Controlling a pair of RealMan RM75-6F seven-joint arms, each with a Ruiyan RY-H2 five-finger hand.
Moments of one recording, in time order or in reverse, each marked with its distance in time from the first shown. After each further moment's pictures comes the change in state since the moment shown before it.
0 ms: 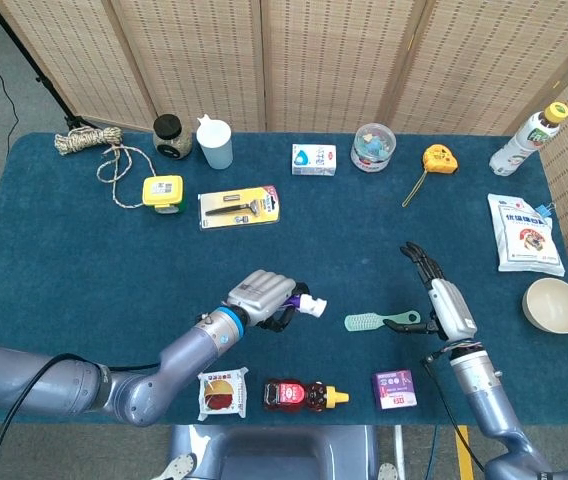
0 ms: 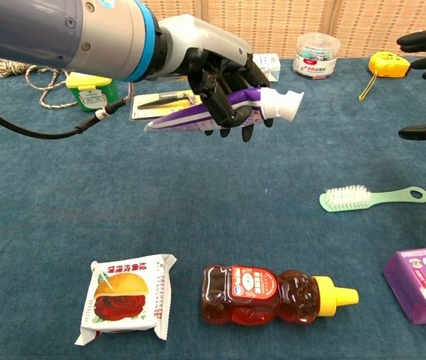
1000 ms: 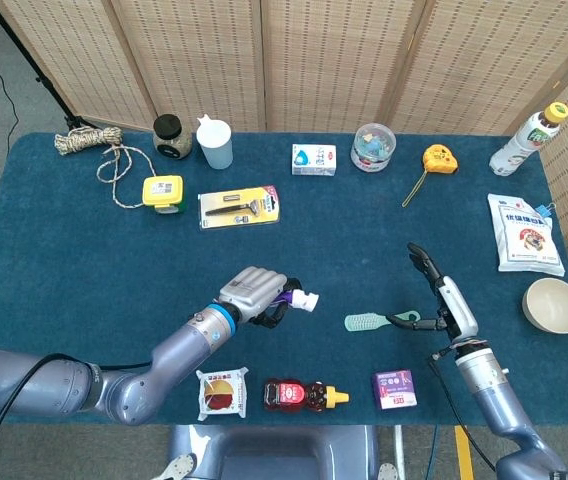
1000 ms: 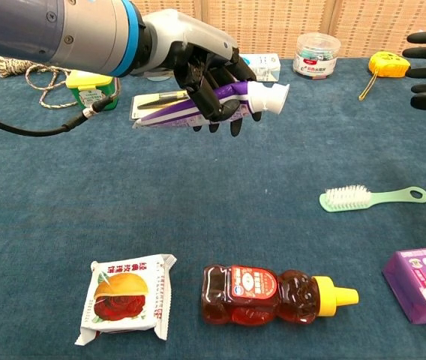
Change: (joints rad) left arm 0.015 0.025 0.010 -0.012 0.011 0.018 -0.033; right arm -0.001 0.047 0.010 0.009 -0.024 -0.082 0.530
